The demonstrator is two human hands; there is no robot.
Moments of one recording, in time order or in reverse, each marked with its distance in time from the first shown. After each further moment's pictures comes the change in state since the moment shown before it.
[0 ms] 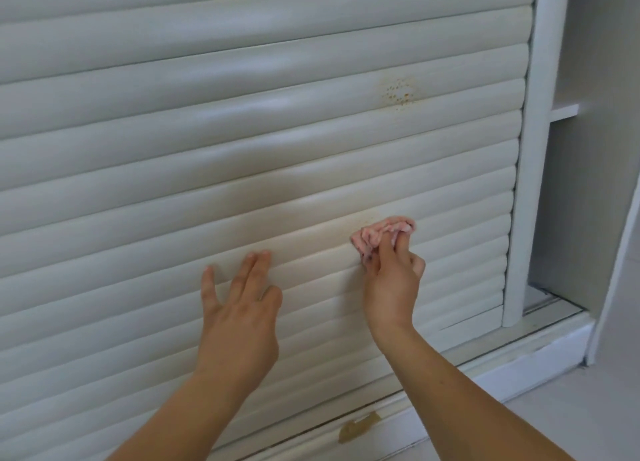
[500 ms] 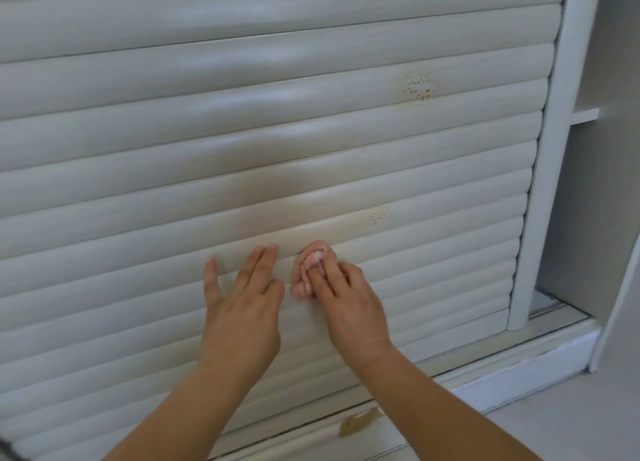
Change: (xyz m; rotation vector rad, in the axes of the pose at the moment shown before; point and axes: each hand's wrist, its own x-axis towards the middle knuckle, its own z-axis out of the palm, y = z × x) left_hand -0.005 -0.008 0.007 -0.005 0.033 -0.029; right_hand -0.048 -0.012 0.019 -0.423 -0.112 -0.828
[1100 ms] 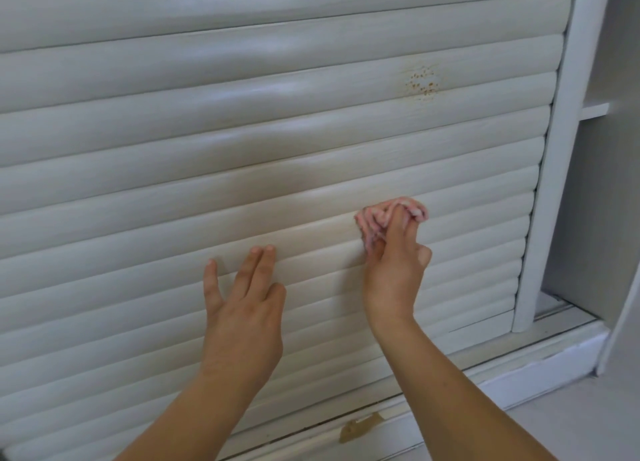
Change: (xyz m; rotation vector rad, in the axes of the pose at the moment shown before) left_hand 0.000 0.004 0.012 0.072 0.093 0.029; right_hand 0.037 0.039 -0.007 0.313 0.211 0.782
